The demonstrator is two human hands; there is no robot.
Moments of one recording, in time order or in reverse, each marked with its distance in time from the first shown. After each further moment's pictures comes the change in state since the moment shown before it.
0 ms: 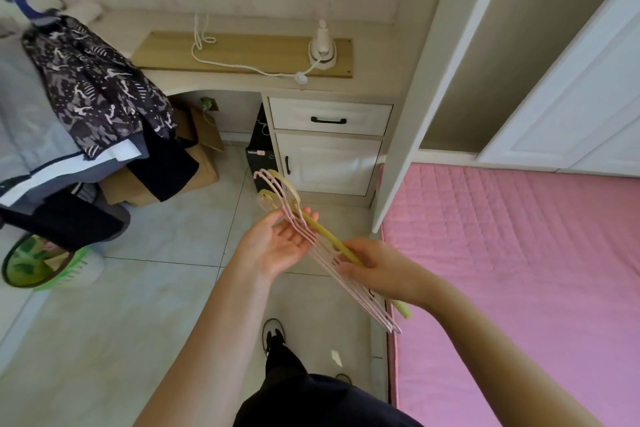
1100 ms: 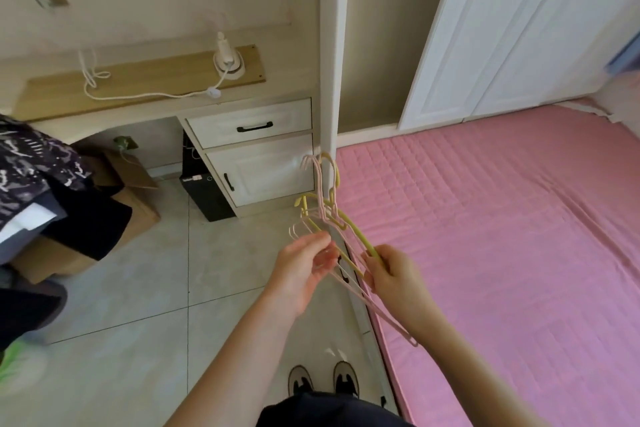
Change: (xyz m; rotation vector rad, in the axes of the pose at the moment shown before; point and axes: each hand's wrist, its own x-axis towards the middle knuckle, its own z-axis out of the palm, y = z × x) left_hand -0.002 -0.104 0.005 0.661 -0.149 0.040; right_hand -0.087 0.030 0.050 0.307 0.752 0.381
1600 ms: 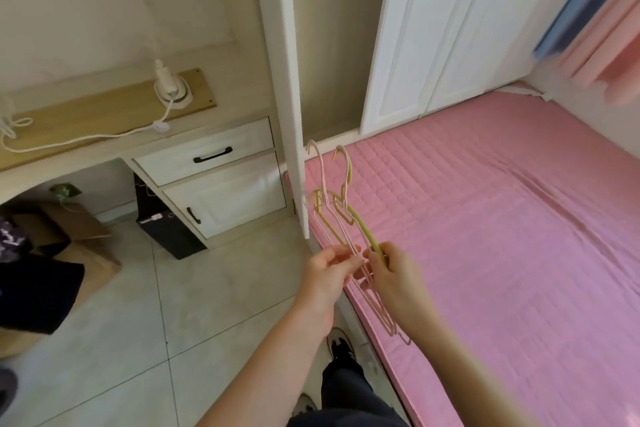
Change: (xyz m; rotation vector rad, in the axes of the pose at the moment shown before) left_hand 0.038 -0.007 0.047 0.393 -0.169 0.024; right_hand 0.038 -0.010 -0.002 0.166 0.253 0.179
